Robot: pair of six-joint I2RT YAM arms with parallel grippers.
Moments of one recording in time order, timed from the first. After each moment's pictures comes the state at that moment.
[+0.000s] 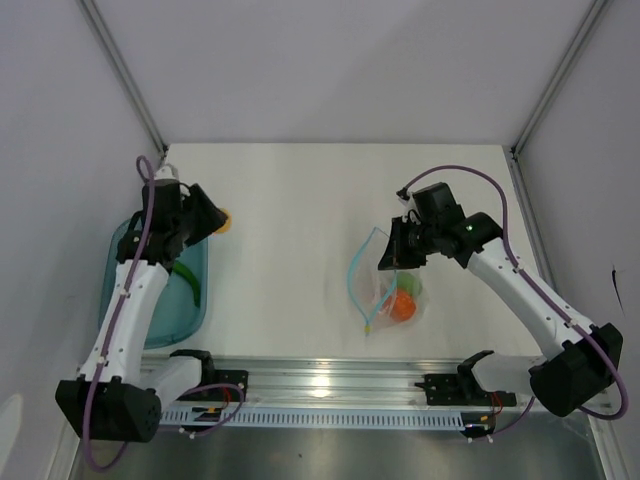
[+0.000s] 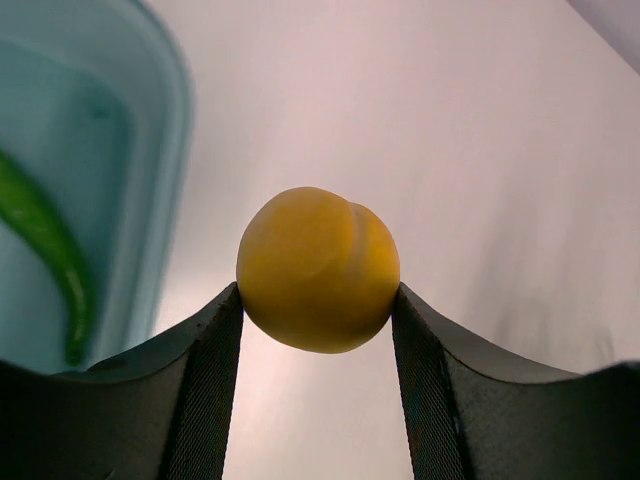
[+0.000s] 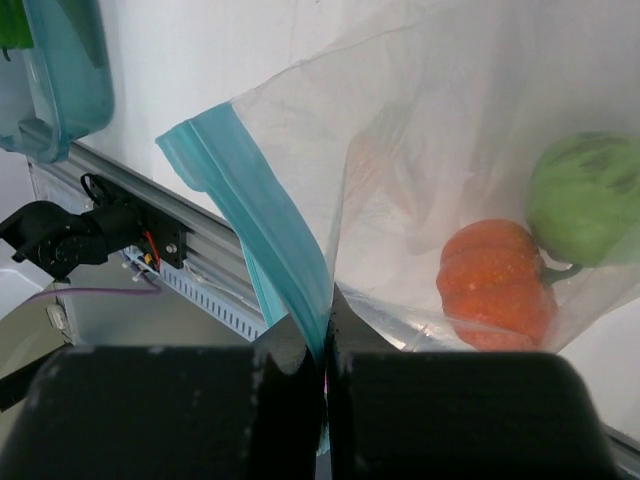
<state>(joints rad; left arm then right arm) 0.02 1.08 1.08 -0.69 -0.02 -0.57 0.51 1.25 1.20 -0.86 -0.35 0.52</state>
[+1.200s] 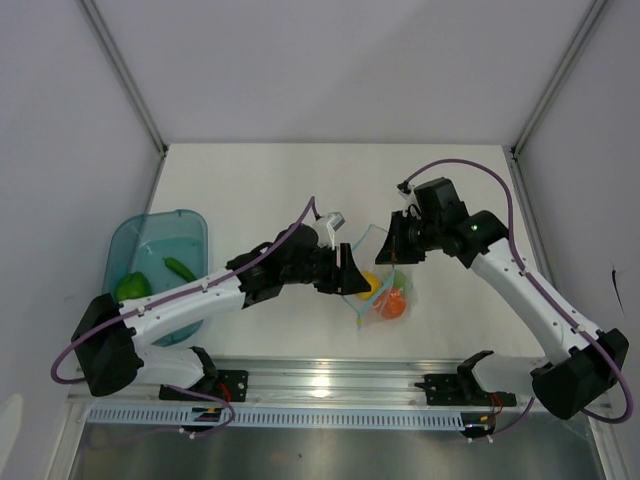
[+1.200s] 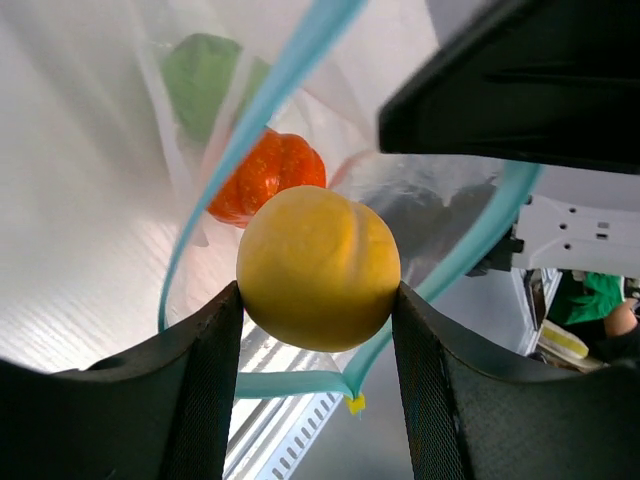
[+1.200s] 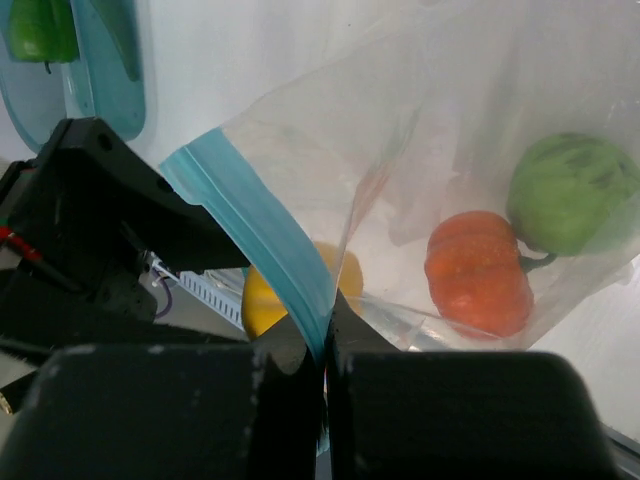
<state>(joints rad) -0.93 1.28 0.92 -0.14 0.27 -0.79 0.54 1.25 1.25 -0.87 -0.34 0.55</state>
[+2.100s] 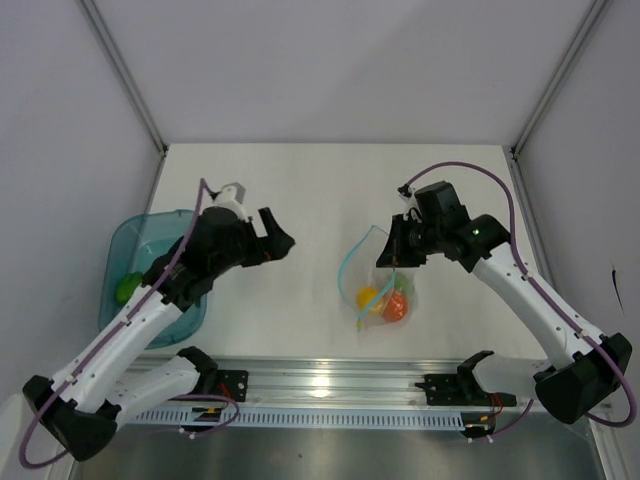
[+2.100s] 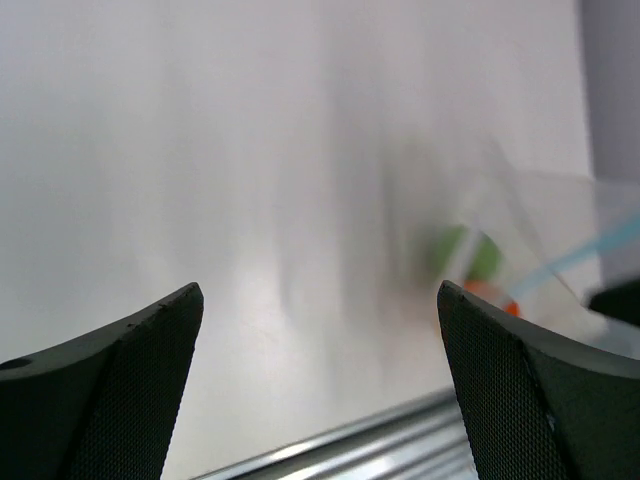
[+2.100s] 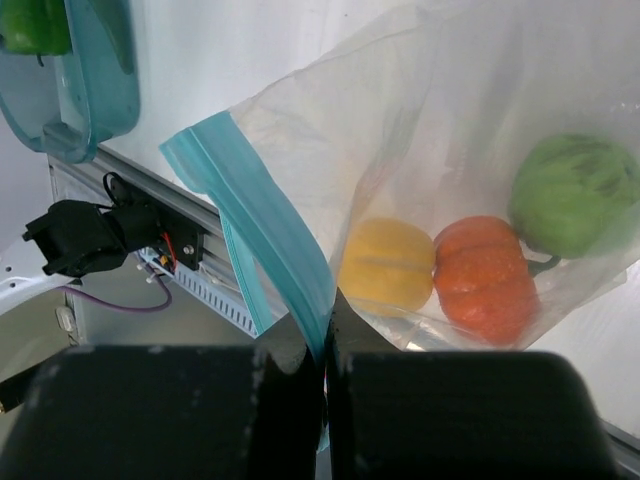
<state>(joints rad) -0.65 0.93 0.98 -0.56 -0.06 -0.67 0.54 1.22 1.23 -0.87 -0.33 0.55</state>
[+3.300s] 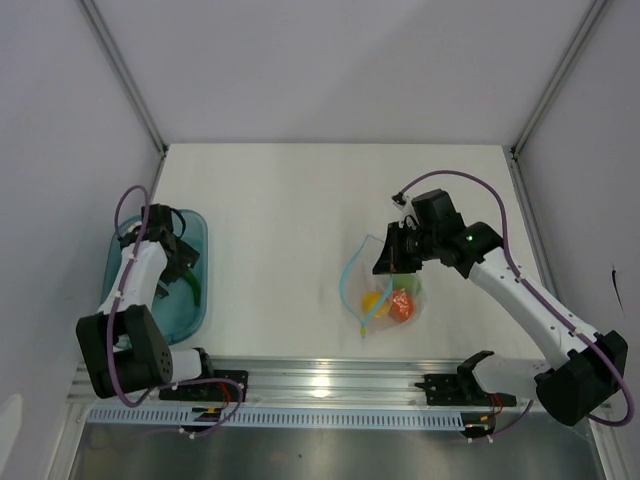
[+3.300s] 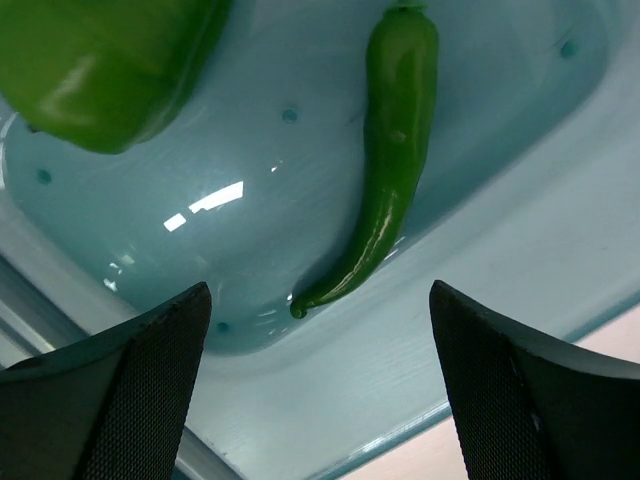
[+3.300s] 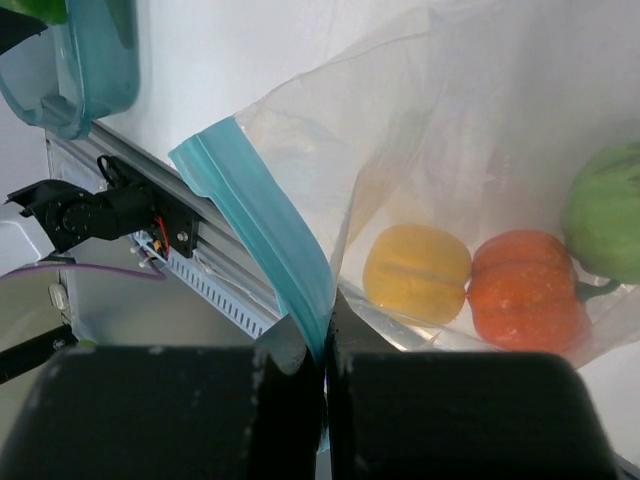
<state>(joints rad) 0.24 1.27 0.90 -0.83 -0.32 -0.72 0.54 1.20 1.14 -0.79 -0.38 0.52</state>
